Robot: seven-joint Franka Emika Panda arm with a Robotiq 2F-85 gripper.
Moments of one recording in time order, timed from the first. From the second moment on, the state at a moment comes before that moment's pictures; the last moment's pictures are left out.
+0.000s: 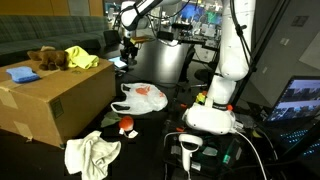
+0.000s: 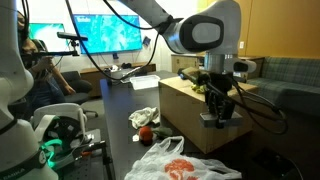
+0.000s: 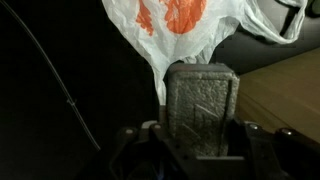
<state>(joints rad) -0.12 0.30 -0.13 -1.95 -0.02 2.24 0.09</state>
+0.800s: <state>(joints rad) -0.14 0.62 -0.17 -1.54 0.06 2.20 0.42</state>
